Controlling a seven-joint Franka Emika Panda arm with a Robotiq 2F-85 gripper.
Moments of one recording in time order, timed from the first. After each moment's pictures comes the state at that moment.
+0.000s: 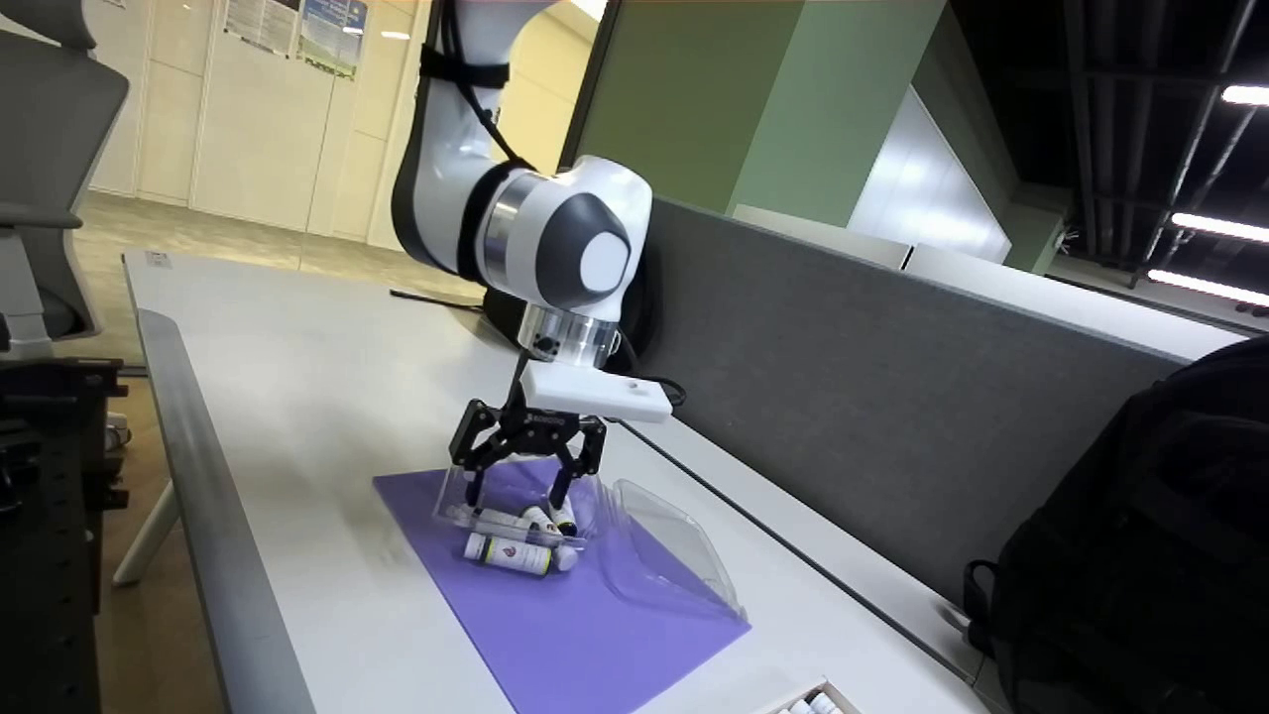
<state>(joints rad) -0.06 0.52 0.09 -2.40 -0.33 2.90 -0.91</state>
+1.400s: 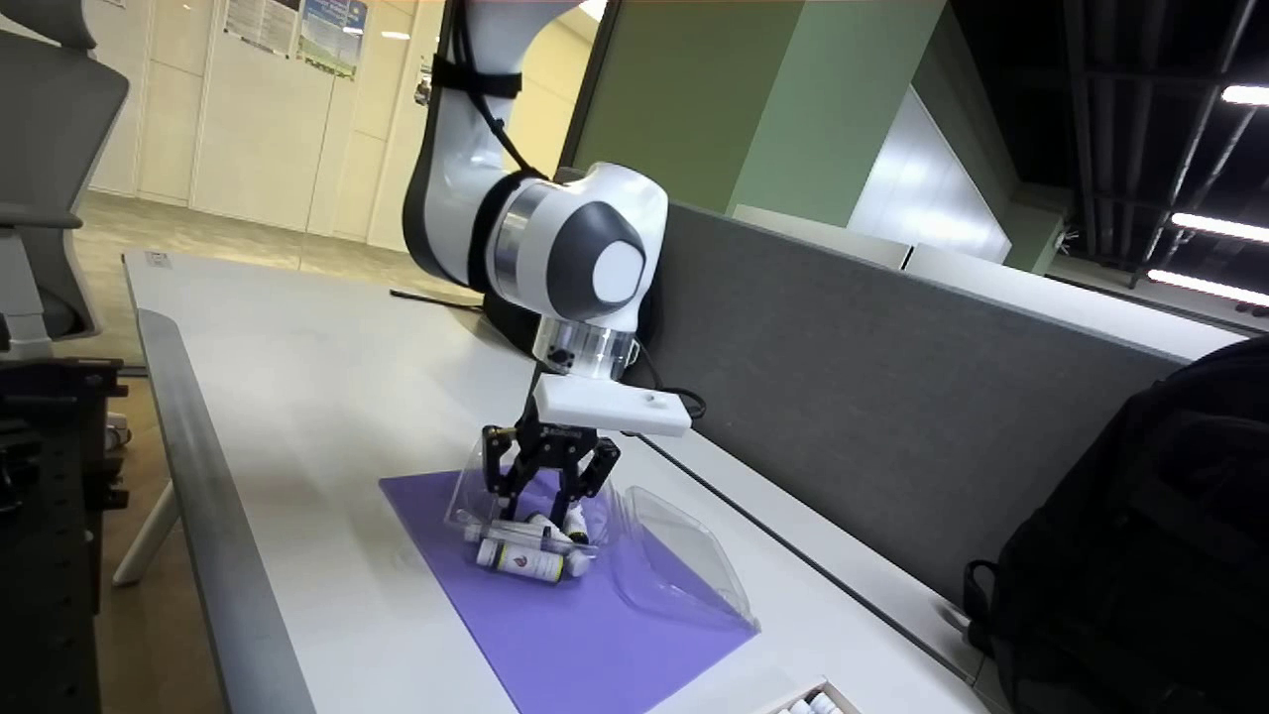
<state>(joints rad) -0.06 0.53 0.04 -2.40 -0.33 2.93 -0.90</state>
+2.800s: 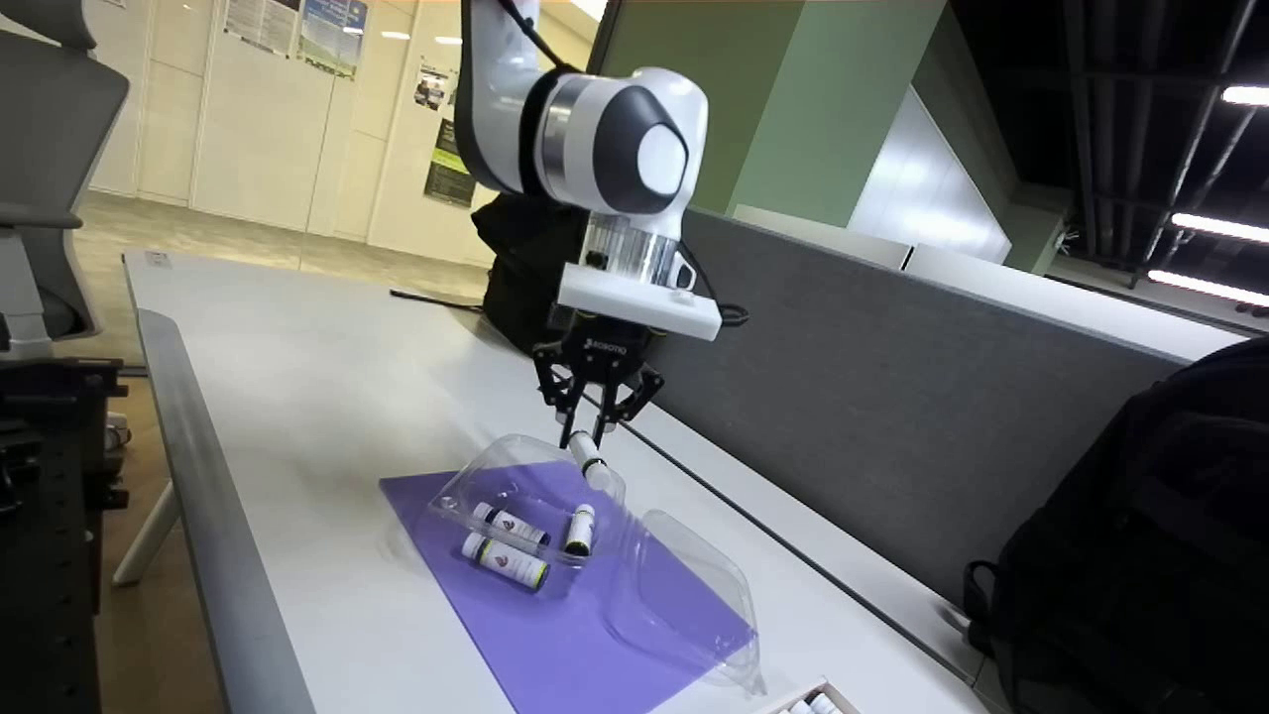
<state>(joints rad) -0.04 0.32 0.06 -2.37 -0.24 2.73 -0.65</state>
